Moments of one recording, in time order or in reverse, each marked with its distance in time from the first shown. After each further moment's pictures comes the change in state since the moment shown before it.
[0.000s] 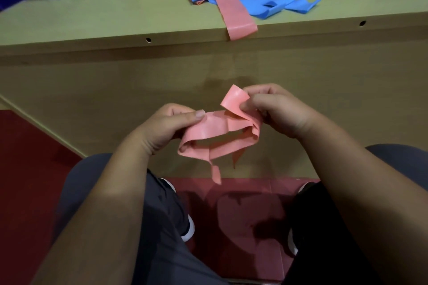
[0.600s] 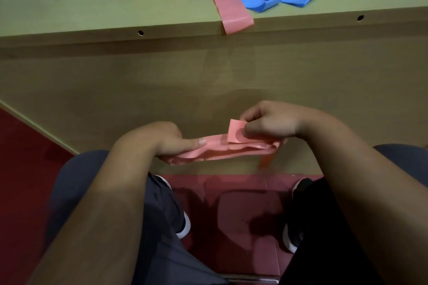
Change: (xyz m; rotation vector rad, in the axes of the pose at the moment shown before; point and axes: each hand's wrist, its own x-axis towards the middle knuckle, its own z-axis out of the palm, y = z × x) left_hand 0.013 -0.017 -0.004 1.009 -0.130 -0.670; right_hand -0.011 0.003 -0.012 -0.643 -0.144 0.399
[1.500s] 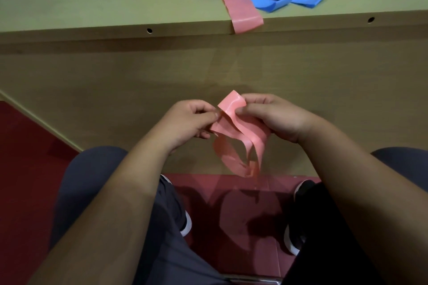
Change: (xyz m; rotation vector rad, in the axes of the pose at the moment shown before) left_hand -0.007 0.034 0.010 -1.030 0.289 0.410; right_hand 0.021 0.003 0.017 0.612 0.086 -0.226
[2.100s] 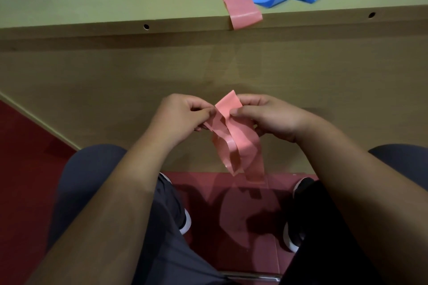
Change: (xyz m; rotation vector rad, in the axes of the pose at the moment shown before) left_hand -0.006 0.007 -0.002 0.259 0.163 0.119; right_hand -0.004 -0.004 0.006 -0.172 -0.017 0.059
